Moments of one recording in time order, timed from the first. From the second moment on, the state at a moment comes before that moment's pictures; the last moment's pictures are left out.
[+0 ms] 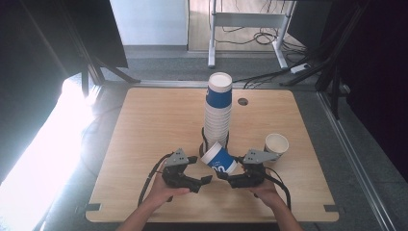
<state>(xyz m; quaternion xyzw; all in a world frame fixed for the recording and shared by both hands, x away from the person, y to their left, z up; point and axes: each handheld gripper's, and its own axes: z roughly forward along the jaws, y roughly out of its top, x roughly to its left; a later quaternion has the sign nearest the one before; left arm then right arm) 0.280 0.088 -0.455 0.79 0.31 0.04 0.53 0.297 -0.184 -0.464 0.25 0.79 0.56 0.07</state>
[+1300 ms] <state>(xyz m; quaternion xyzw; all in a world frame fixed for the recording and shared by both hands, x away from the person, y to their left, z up) 0.314 0.068 -0.469 0.67 0.38 -0.12 0.63 0.283 -0.168 -0.482 0.24 0.76 0.59 0.13</state>
